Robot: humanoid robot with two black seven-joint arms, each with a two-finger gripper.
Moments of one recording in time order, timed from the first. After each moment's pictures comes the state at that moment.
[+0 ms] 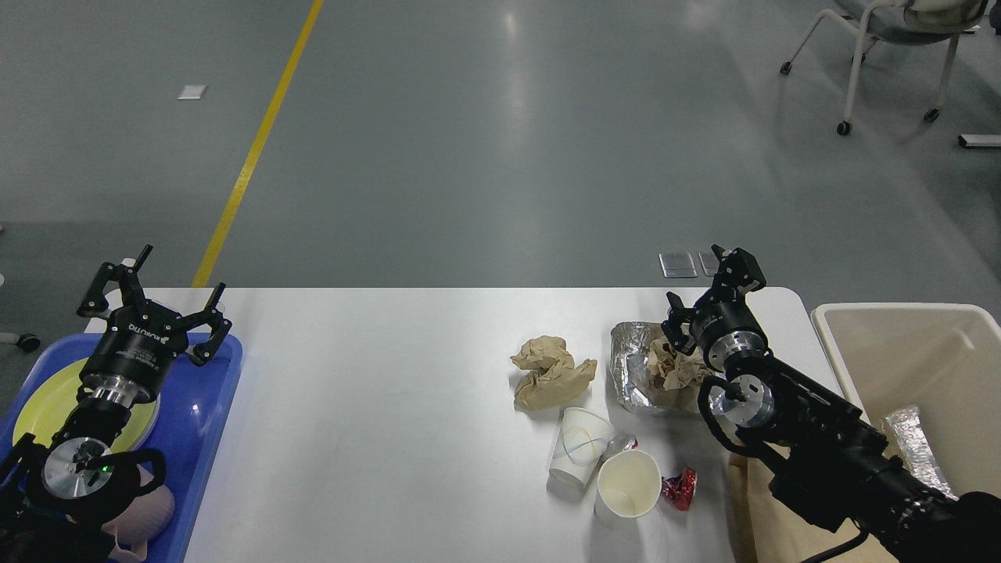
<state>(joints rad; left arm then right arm) -0.25 0.23 -1.62 -0.82 0.40 -0.57 -0.07 0.60 -0.14 0.71 0.65 -0.04 -0.06 0.36</state>
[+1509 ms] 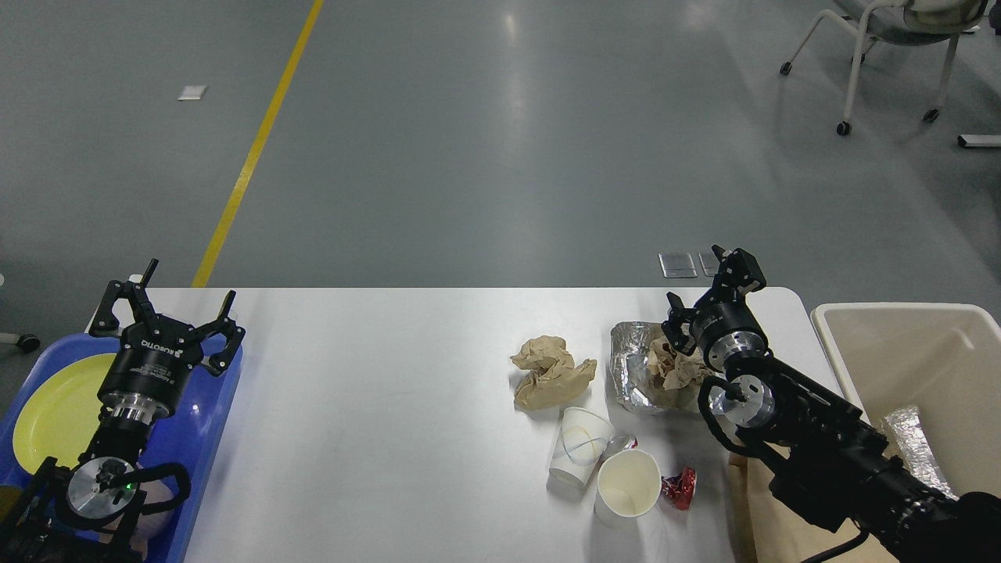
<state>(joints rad) -0.22 0.17 -1.59 -0.83 0.29 -0.58 -0.08 0.60 -0.14 0.71 0.65 -0.04 -0.06 0.36</state>
